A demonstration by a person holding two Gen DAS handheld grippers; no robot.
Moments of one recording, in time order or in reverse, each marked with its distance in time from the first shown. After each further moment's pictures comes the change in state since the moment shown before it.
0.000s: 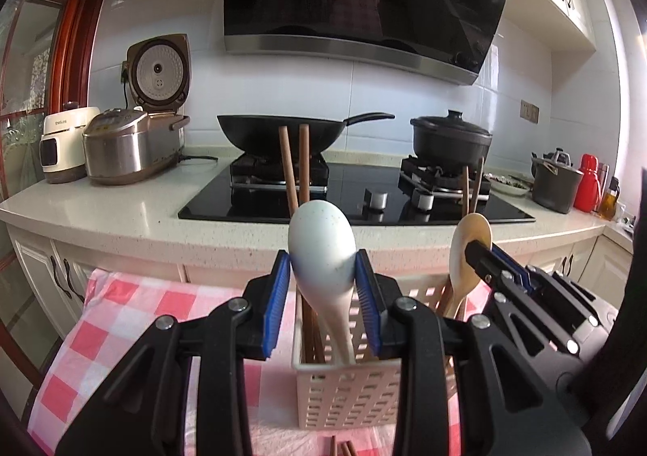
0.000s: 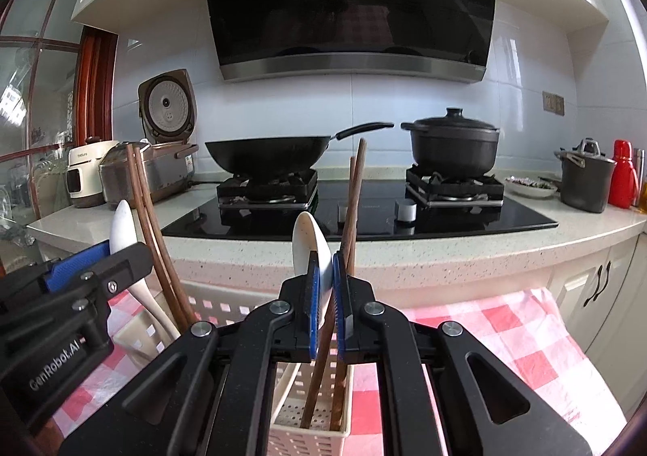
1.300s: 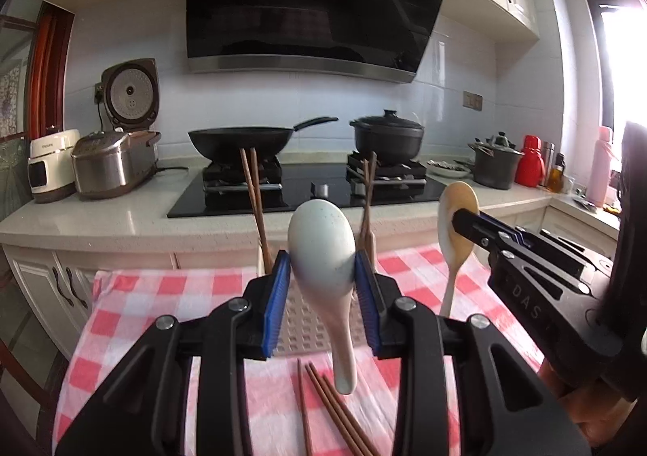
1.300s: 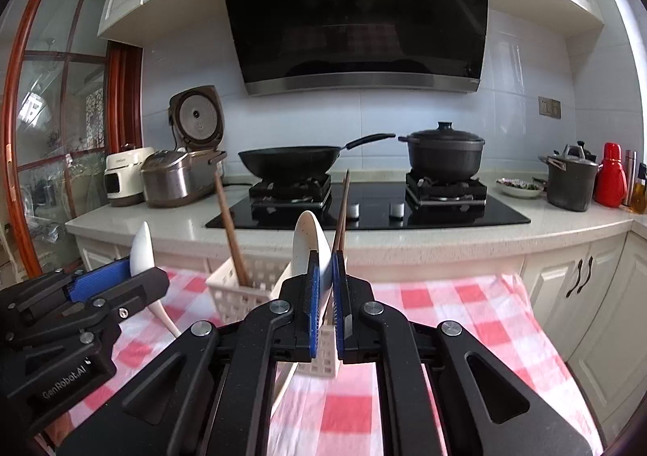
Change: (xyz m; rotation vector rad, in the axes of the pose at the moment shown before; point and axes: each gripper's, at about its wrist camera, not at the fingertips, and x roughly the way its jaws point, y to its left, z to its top) left arm -0.129 -0.025 -0.005 0.079 -0.009 -0.127; right arm -0.128 -0.018 0.014 -0.003 -0.033 0.044
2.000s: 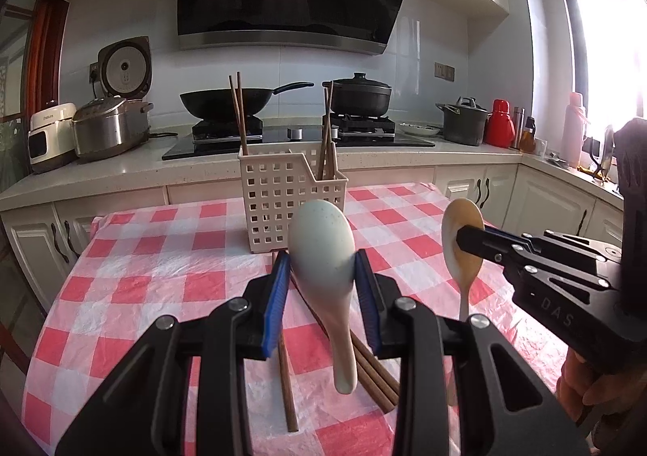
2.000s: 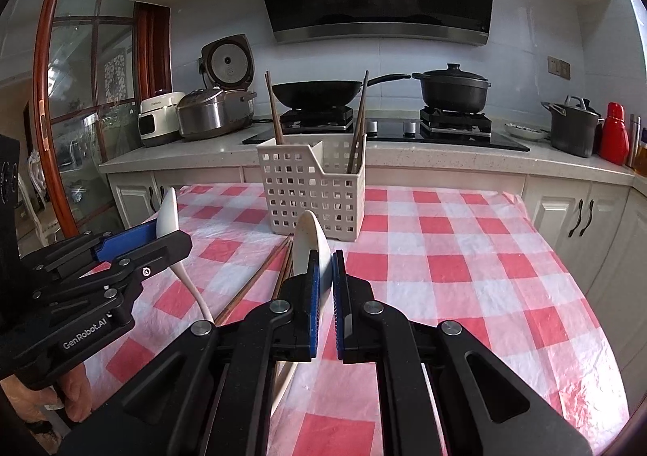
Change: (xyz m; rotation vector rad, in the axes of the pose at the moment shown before) left arm -0.086 -0.026 -0.125 0.033 0.063 -0.077; right arm -0.103 0.006 -0.110 -0.019 0.169 0.095
